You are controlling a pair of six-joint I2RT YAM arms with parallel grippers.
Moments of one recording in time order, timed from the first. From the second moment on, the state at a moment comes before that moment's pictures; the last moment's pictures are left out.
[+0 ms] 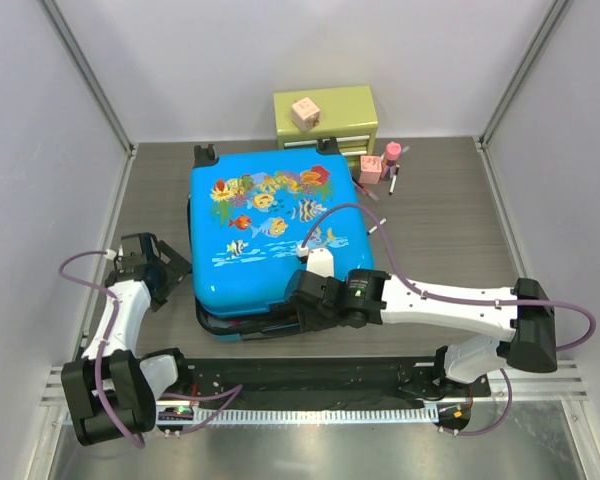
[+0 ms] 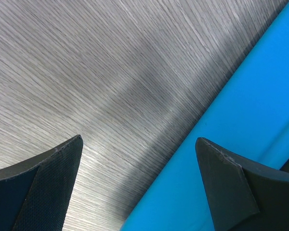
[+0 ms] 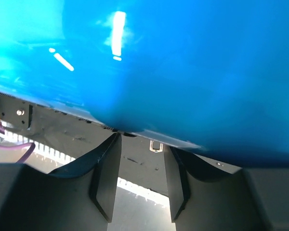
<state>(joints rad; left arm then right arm) 0.21 1.06 0.59 -0.55 0.00 -0.68 1.28 1.43 1.19 -0.87 0.30 0.98</state>
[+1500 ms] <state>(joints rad) 0.21 1.09 0.59 -0.55 0.00 -0.68 1.27 1.42 1.15 -0.85 0.26 0.91</state>
